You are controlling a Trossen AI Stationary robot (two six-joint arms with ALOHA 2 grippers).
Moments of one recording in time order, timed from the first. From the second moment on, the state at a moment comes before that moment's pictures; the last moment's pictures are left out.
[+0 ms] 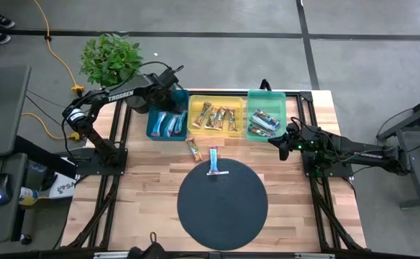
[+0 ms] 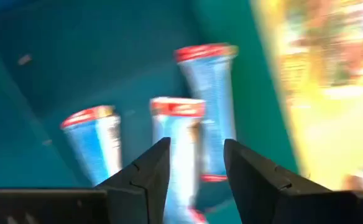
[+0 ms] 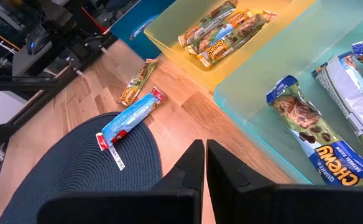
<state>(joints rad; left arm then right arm) 0.76 1.60 1.16 -0.82 0.11 -0.43 -0.24 0.31 0.16 -0.27 0.05 0.63</state>
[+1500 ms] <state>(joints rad) 0.01 1.80 1.26 -0.74 -0.13 -1.73 -0.24 0.32 0.16 -0.27 0.05 0.63</state>
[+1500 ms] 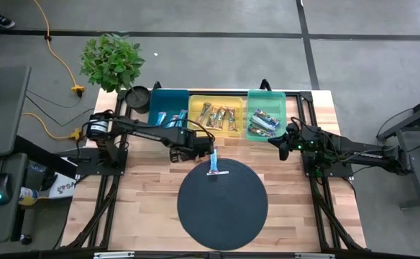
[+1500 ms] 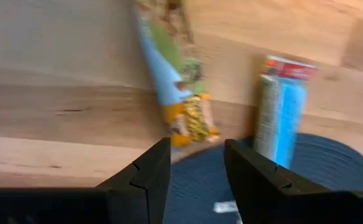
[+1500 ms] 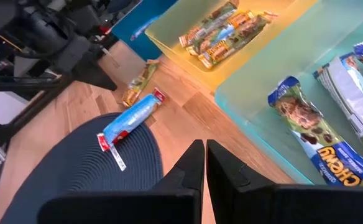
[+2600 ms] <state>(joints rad) 0.10 1.82 1.26 -0.74 -0.15 -1.69 -0.24 0.33 0.16 -0.27 0.05 0.63</state>
